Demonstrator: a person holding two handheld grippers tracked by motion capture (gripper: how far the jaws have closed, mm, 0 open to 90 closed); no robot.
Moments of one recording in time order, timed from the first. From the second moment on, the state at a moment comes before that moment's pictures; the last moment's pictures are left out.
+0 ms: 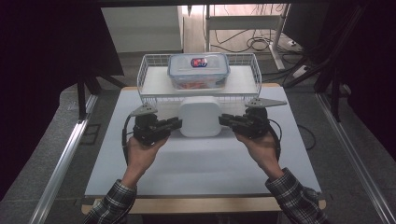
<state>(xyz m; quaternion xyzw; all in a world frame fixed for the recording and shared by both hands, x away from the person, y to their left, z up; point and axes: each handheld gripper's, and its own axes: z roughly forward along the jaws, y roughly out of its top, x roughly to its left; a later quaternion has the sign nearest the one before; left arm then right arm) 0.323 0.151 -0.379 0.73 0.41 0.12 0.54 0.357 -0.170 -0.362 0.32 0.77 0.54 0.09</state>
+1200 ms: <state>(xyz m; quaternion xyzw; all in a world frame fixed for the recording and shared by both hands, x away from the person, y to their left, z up) 0.380 0.158 -0.268 0.71 0.39 0.16 0.56 0.419 -0.161 -0.256 0.32 0.74 0.58 0.12</state>
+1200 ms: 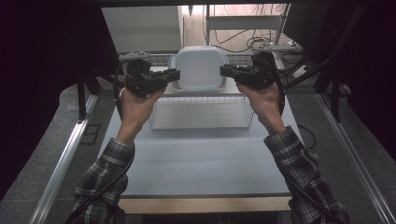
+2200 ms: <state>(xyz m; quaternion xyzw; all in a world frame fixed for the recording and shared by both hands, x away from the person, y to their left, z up) 0.426 0.156 -0.263 0.70 0.42 0.16 0.55 0.462 -0.140 -0.249 0.35 0.74 0.55 0.15</state>
